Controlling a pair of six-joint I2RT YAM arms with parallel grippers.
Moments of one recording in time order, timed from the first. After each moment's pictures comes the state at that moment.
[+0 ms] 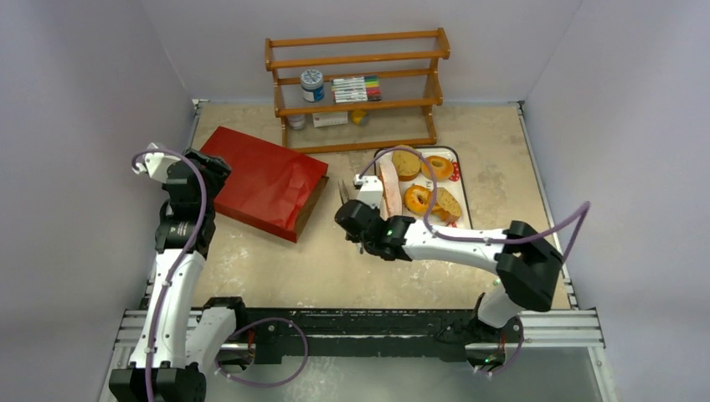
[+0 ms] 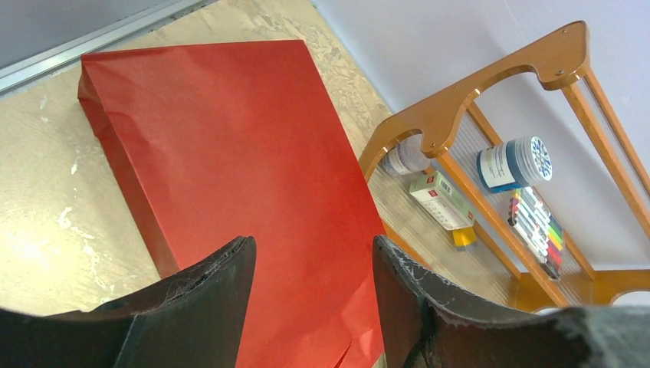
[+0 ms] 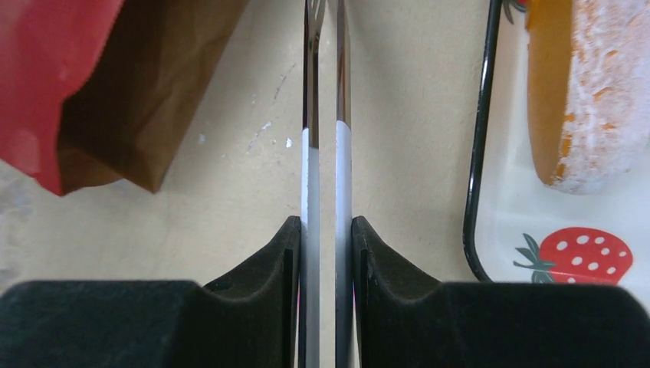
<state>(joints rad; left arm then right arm) 0.03 0.85 0.85 -0.35 -0.34 -0.82 1.08 1.55 1.03 -0.31 0.58 0.83</state>
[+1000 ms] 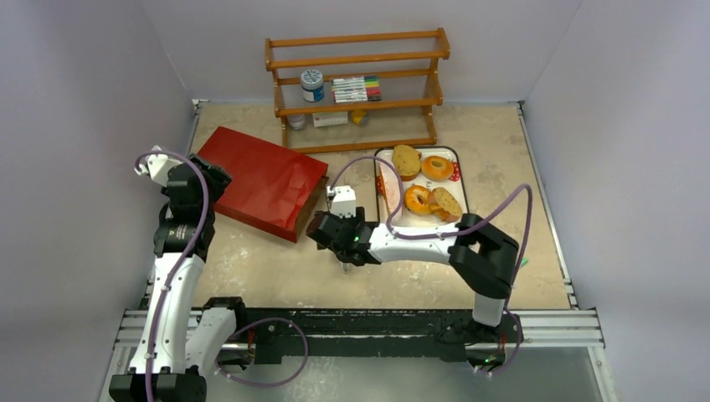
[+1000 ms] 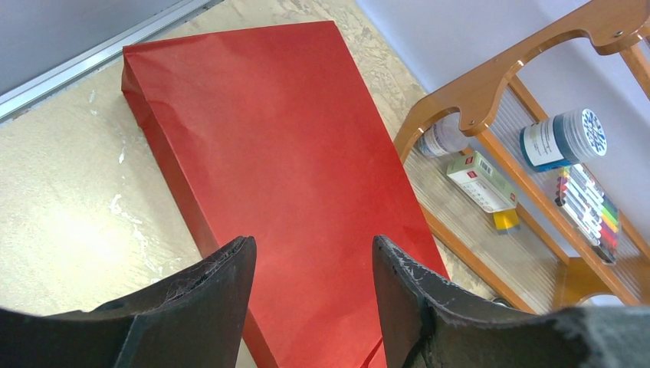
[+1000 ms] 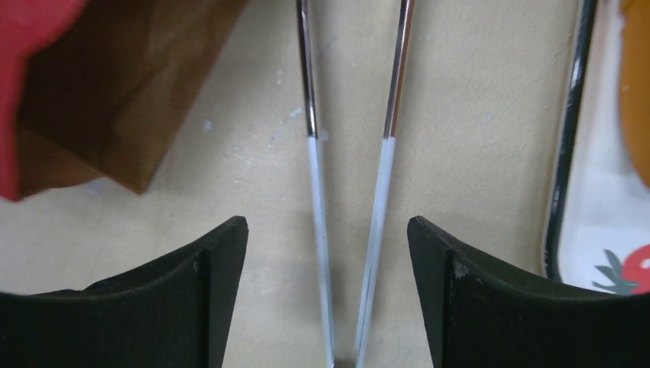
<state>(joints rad) 0.03 0.82 0.85 -0.44 -0.35 -0.75 1.17 1.85 1.15 -0.27 0.69 0.84</state>
